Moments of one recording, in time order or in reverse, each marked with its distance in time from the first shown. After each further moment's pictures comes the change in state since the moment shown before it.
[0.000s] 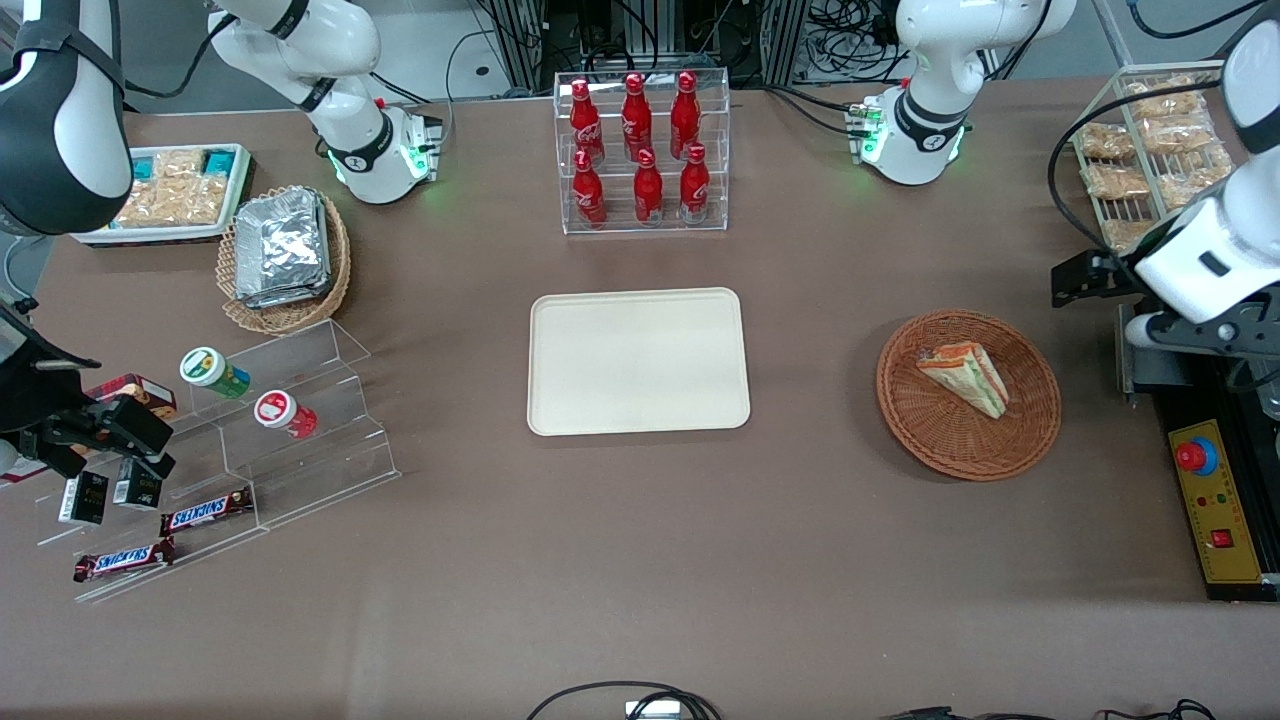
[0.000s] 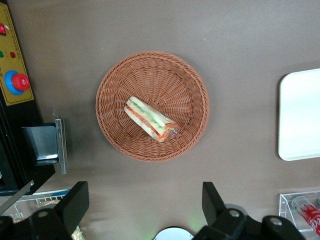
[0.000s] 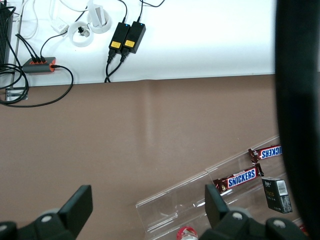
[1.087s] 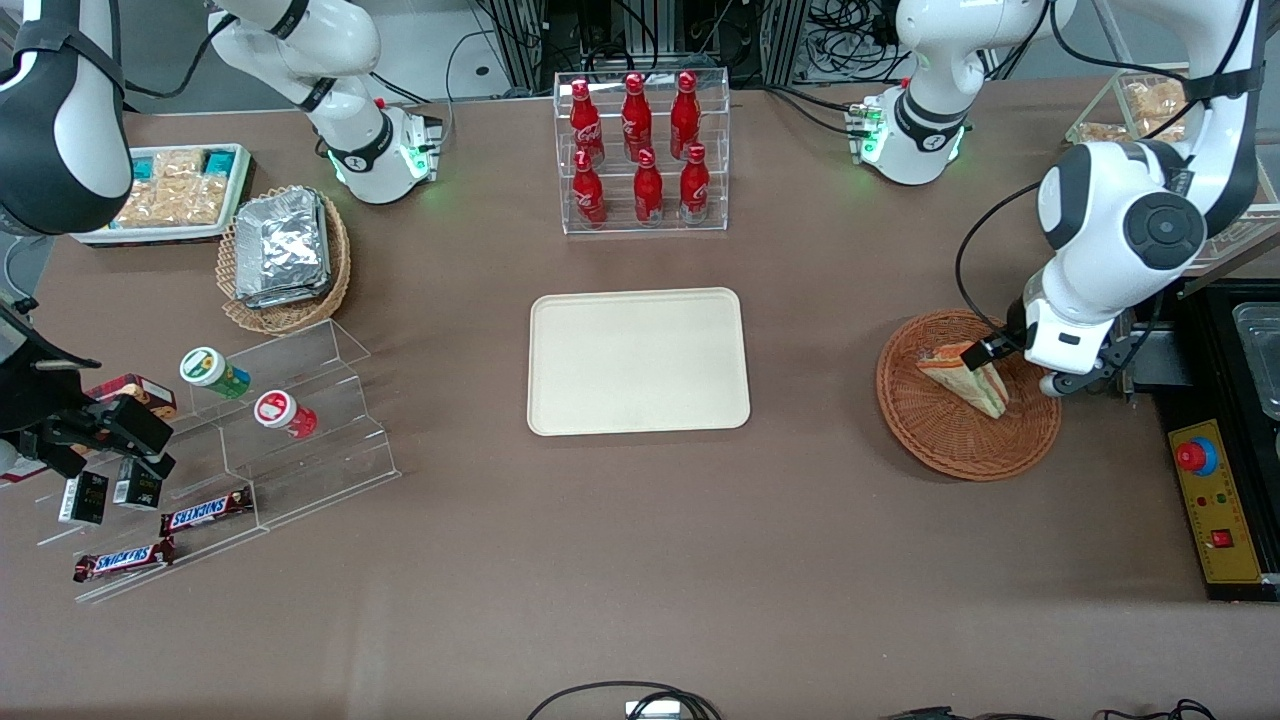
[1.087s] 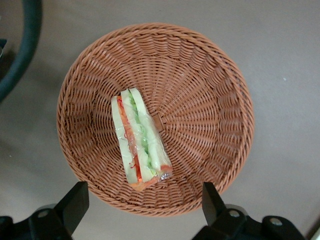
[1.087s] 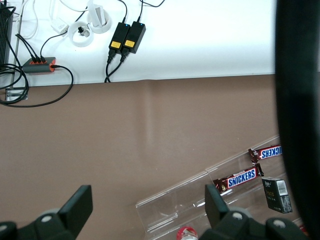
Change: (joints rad) arm 0.000 -0.068 0.000 -0.655 0.018 0.688 -0.646
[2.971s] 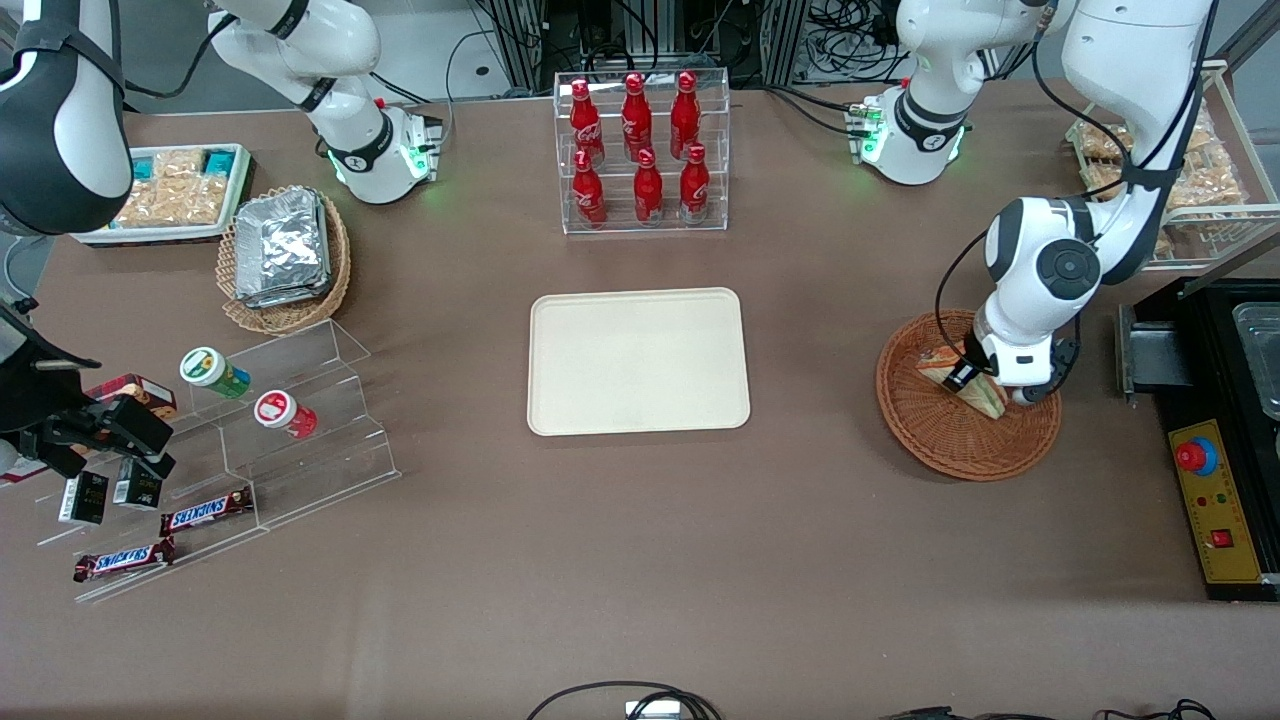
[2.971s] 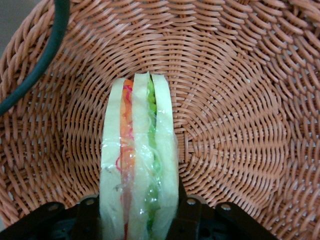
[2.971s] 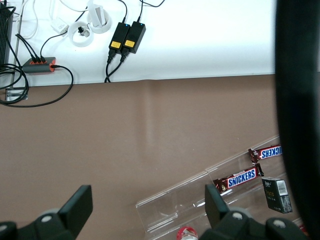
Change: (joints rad) arm 0.031 0.211 0.008 -0.188 0.155 0.435 -0.386
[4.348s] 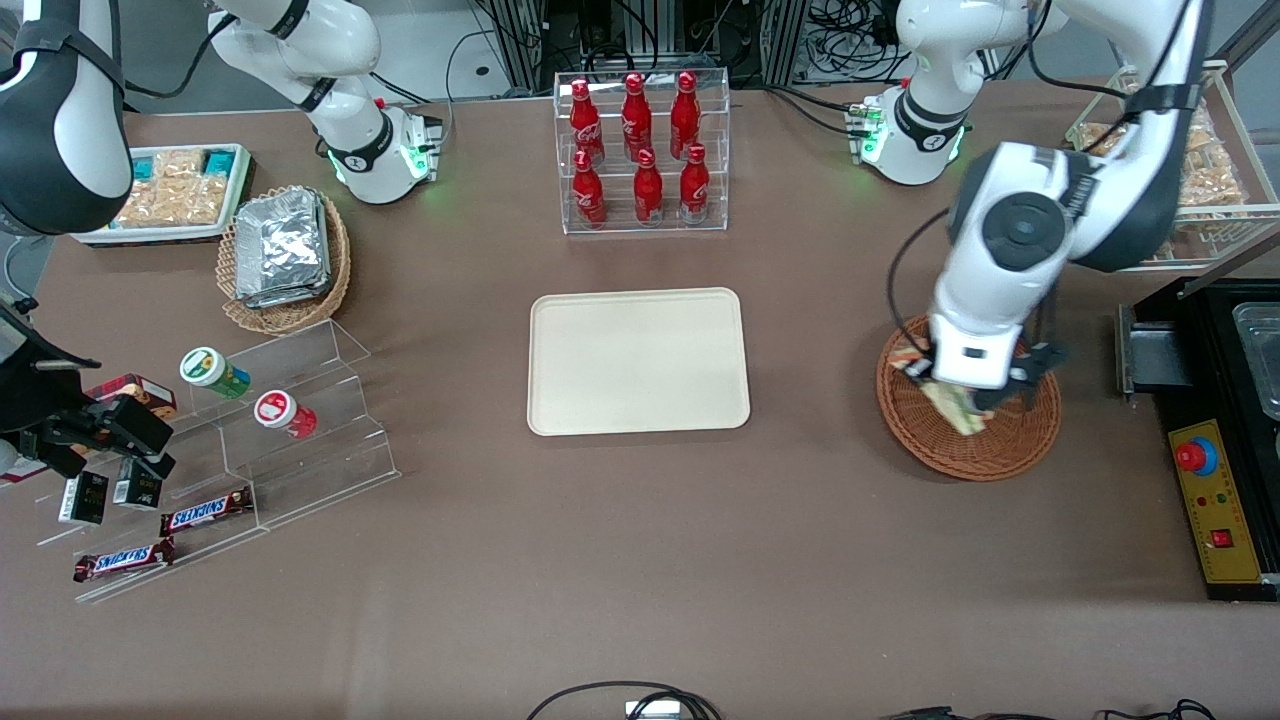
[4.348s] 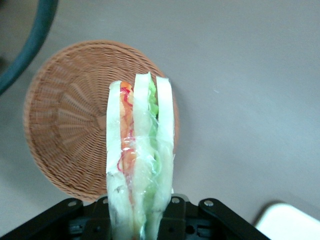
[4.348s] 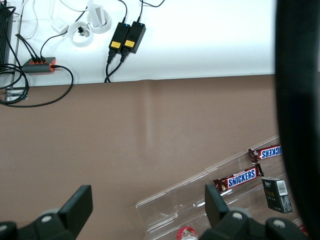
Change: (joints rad) arm -0.011 -0.103 -0.325 0.440 0.002 -0.582 0.028
